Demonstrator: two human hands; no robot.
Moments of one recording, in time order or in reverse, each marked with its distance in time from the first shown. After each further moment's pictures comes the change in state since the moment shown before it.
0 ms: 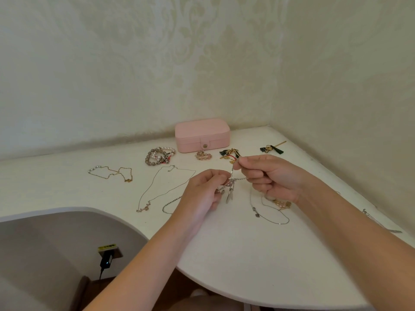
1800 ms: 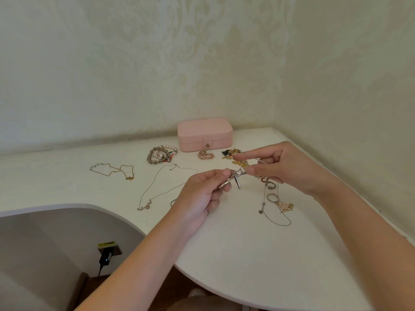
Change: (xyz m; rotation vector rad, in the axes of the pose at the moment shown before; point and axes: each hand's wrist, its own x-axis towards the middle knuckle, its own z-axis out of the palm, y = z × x) left_hand 0.000 0.005 -0.007 -0.115 -0.126 -0.050; right_hand -0.020 -0.020 -0.002 -0.517 0.083 -0.307
